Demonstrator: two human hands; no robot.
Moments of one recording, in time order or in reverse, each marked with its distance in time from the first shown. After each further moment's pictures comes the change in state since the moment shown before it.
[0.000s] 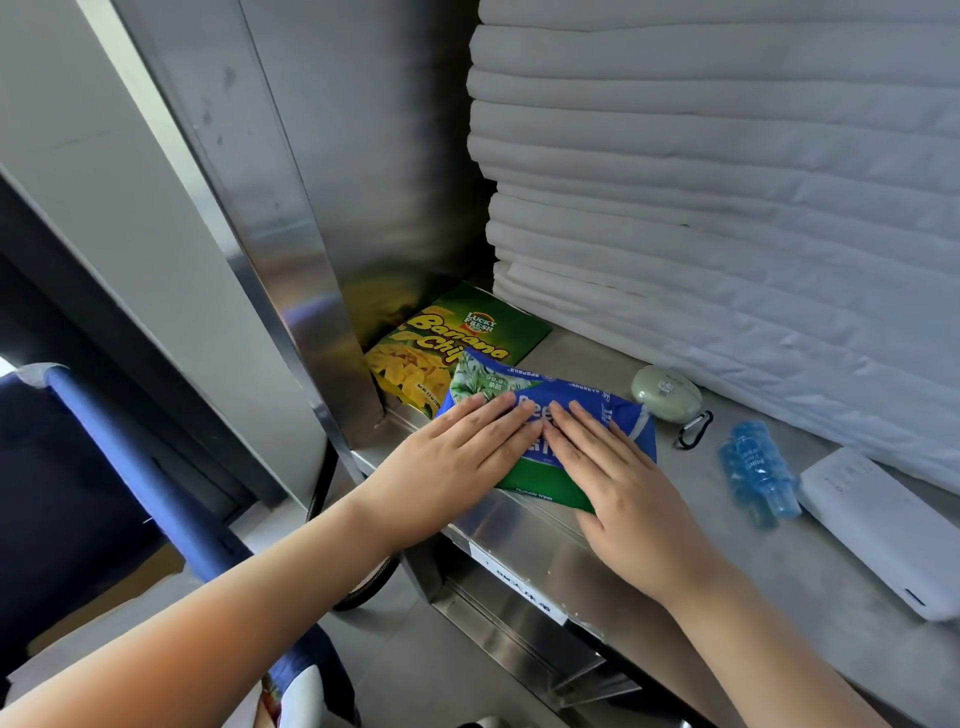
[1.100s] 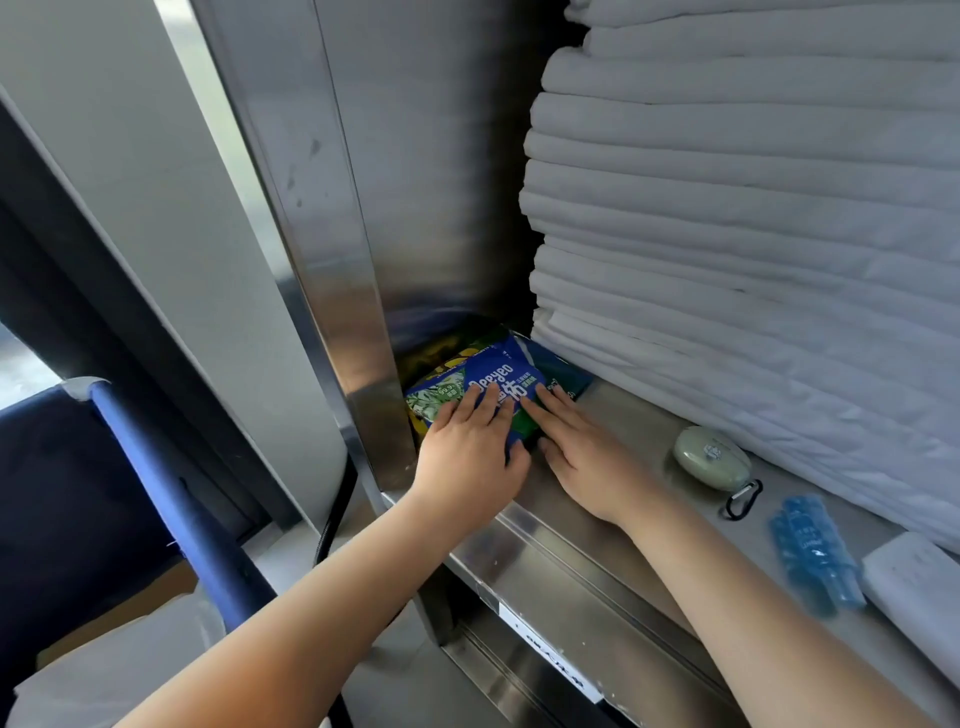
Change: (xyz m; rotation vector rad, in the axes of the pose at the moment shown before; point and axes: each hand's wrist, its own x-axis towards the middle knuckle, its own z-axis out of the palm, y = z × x) left_hand 0.032 -0.032 0.046 -0.287 -0.170 -0.699; right_hand 0.112 0.029 0.044 0.263 -0.170 0.061
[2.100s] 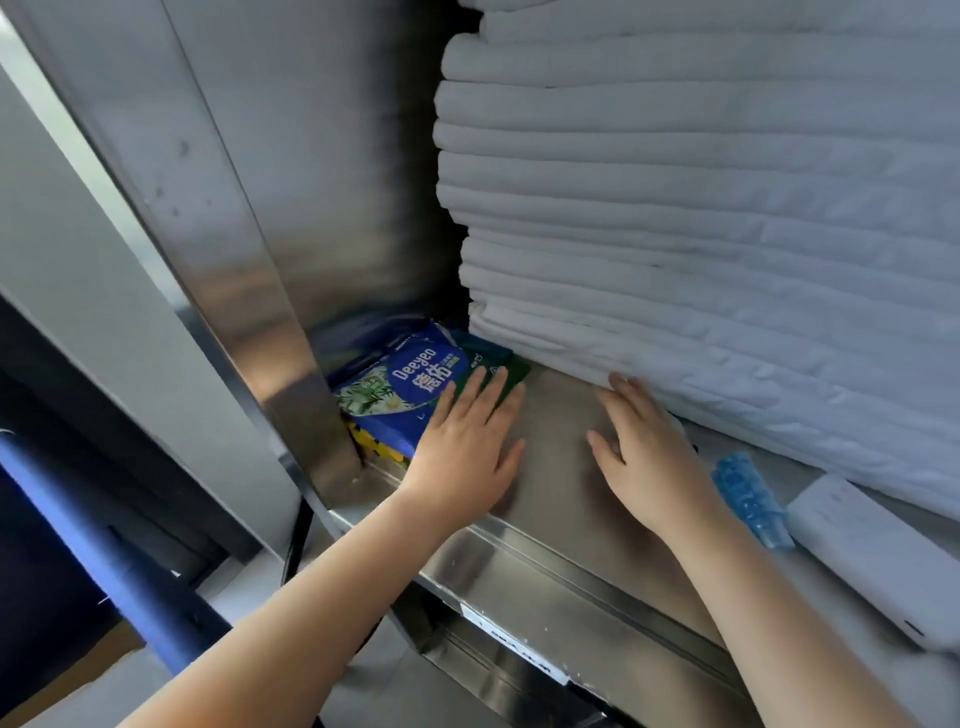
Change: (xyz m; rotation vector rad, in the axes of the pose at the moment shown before) left_hand 0.014 0.030 0.007 -0.013 0.025 0.259; right_hand -0.071 0.023 -0.039 -0.155 0.286 0.377
